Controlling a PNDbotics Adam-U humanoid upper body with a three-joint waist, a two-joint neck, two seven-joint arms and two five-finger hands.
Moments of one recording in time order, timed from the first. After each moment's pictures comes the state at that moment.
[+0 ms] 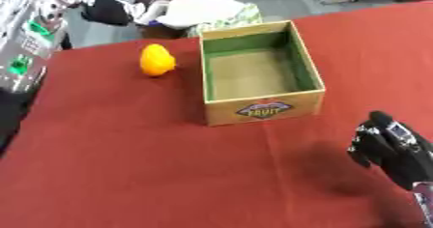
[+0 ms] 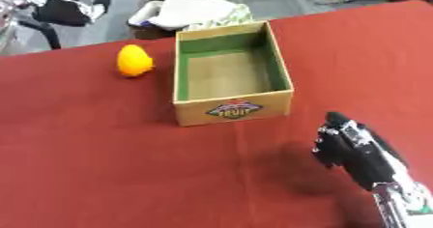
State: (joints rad) left arm -0.97 0.54 -0.22 -1.40 -1.00 0.25 -0.54; right arm -0.20 -0.26 0.02 -1.67 -0.28 -0.09 0.52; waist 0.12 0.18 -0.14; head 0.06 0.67
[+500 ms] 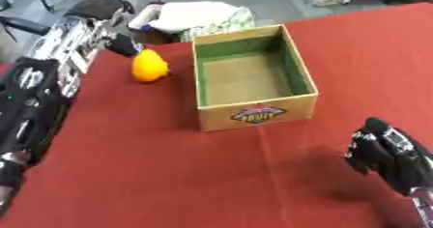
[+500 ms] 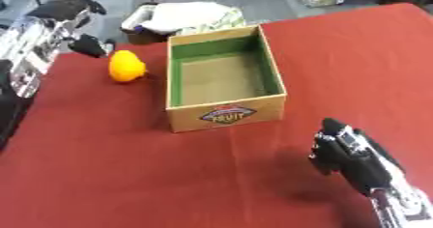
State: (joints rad) left arm -1.01 0.41 -0.18 -1.05 -1.18 0.28 -0.43; right arm -0.21 -0.26 0.02 -1.67 -0.28 -0.09 0.53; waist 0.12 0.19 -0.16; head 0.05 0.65
